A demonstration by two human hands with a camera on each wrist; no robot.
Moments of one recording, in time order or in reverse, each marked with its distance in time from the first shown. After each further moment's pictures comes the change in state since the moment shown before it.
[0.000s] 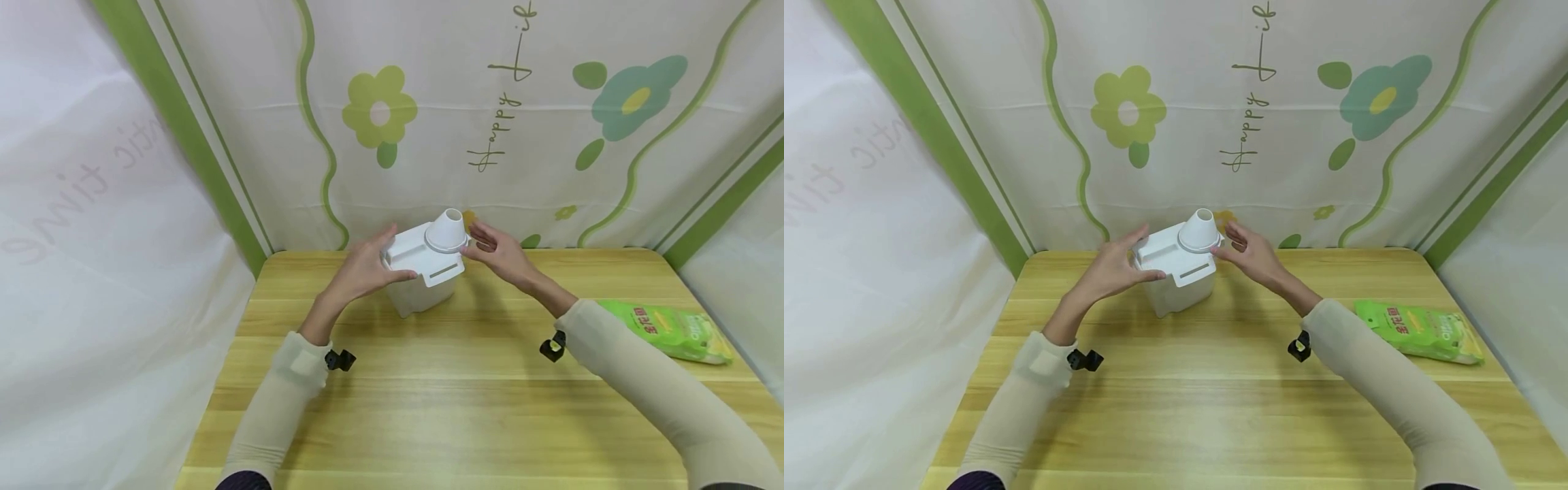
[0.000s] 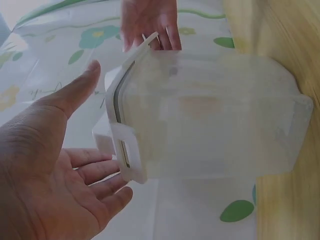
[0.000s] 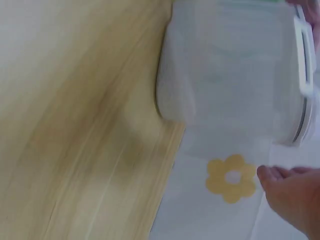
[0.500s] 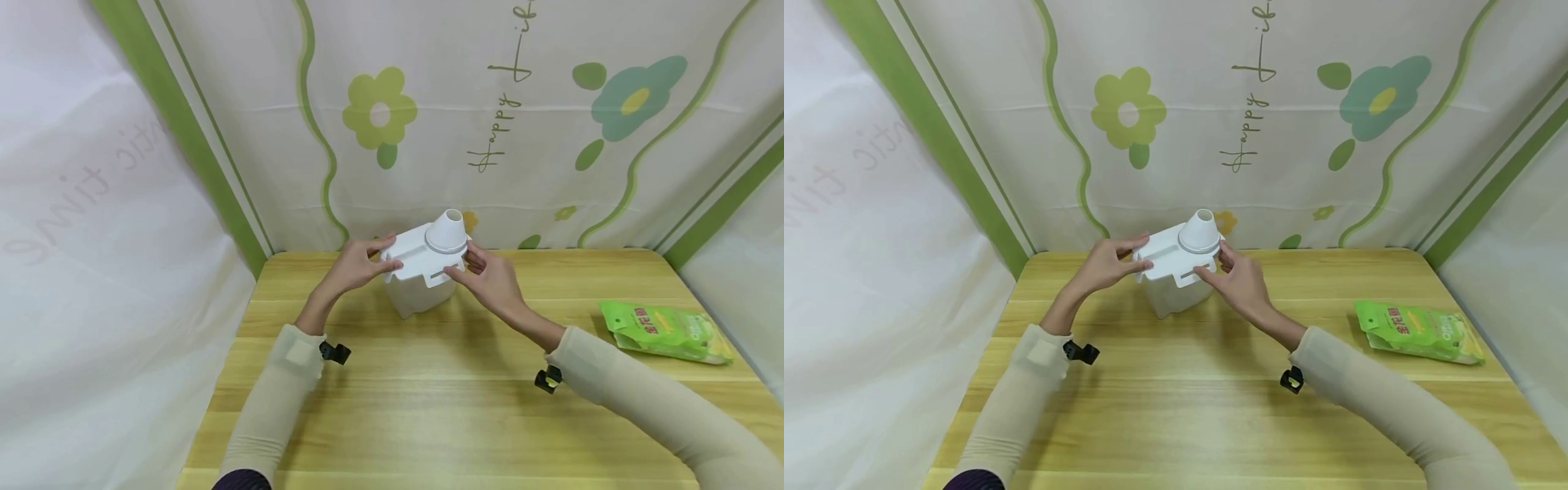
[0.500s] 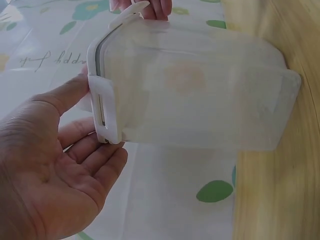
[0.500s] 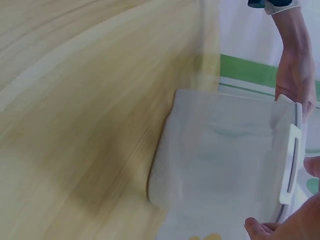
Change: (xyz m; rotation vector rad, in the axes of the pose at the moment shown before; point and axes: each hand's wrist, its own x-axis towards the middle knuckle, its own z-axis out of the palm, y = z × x) left_hand 0.007 -0.030 -0.005 -0.311 -0.077 -0.001; right_hand -0.036 -0.028 0.054 -0.121 0.284 -0.031
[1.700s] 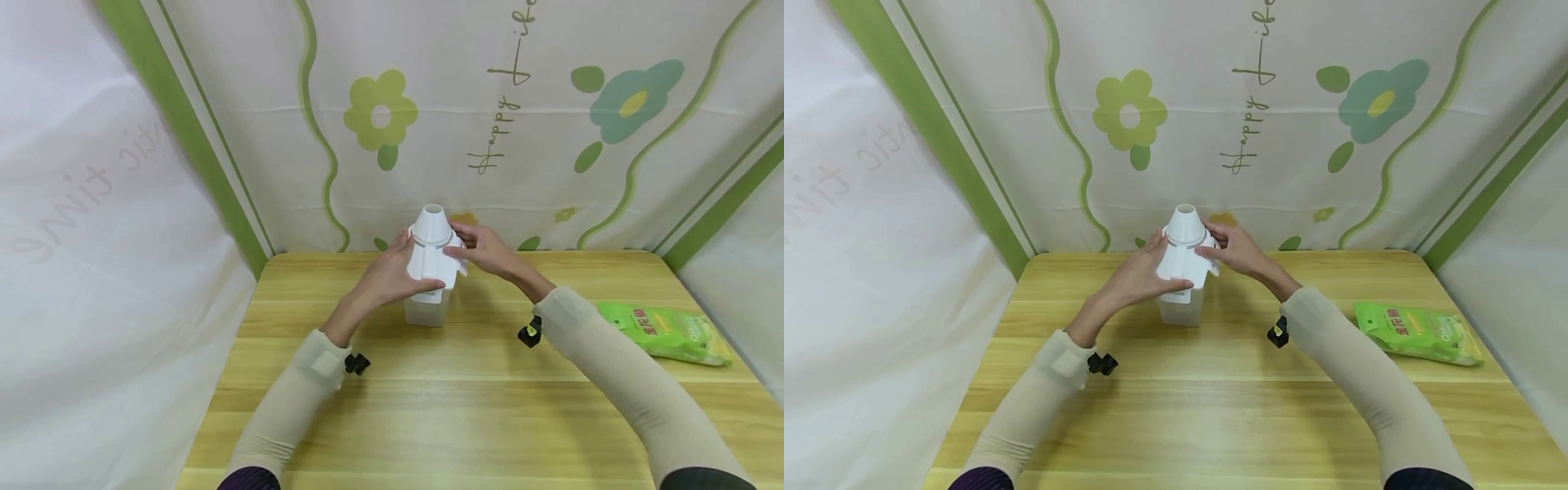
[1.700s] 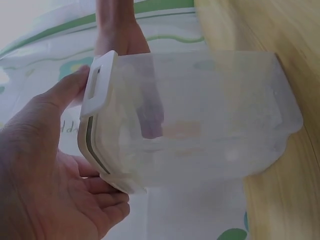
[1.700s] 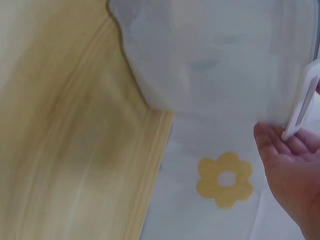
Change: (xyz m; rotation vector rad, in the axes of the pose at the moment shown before) left_hand 0.004 0.046 0.051 0.434 -0.061 -0.116; right_hand 0.077 0.030 -0.018 0.090 -0.406 -0.036
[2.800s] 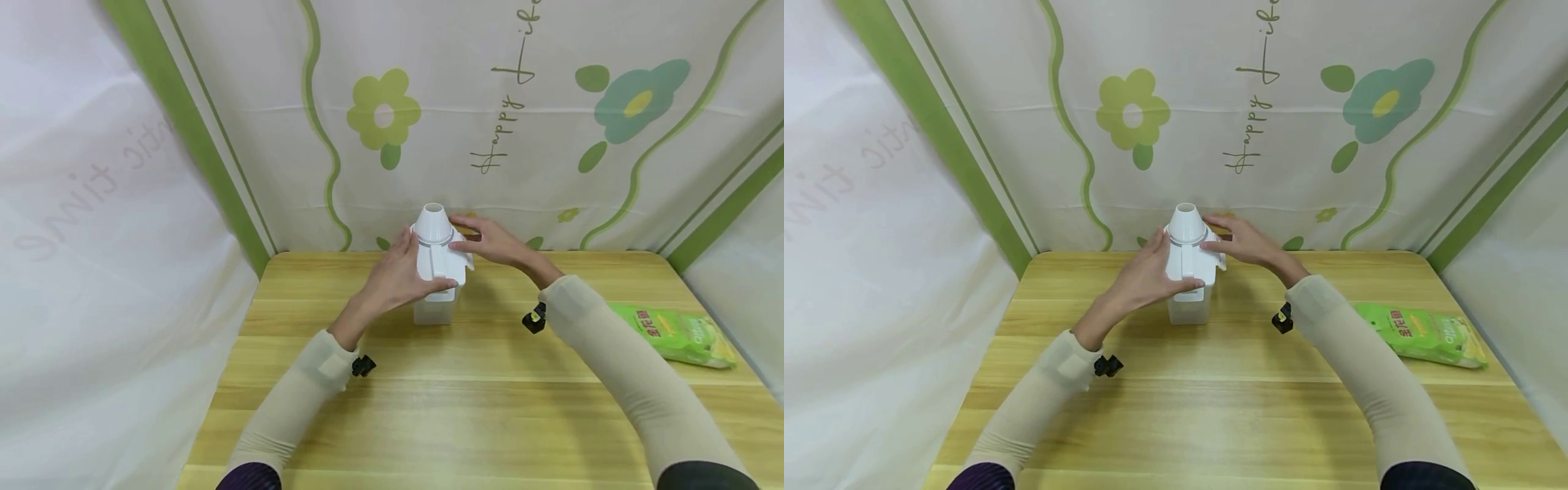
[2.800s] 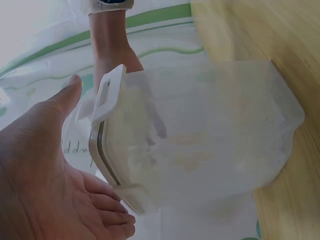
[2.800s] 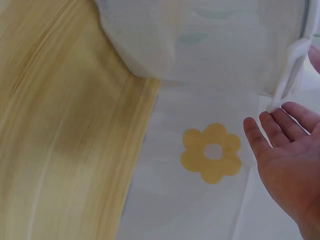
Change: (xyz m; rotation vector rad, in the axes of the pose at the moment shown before) left_hand -0.003 0.018 0.002 0.079 0.037 -0.035; right_hand 0.010 -0.004 -0.023 -0.093 -0.101 -0.013
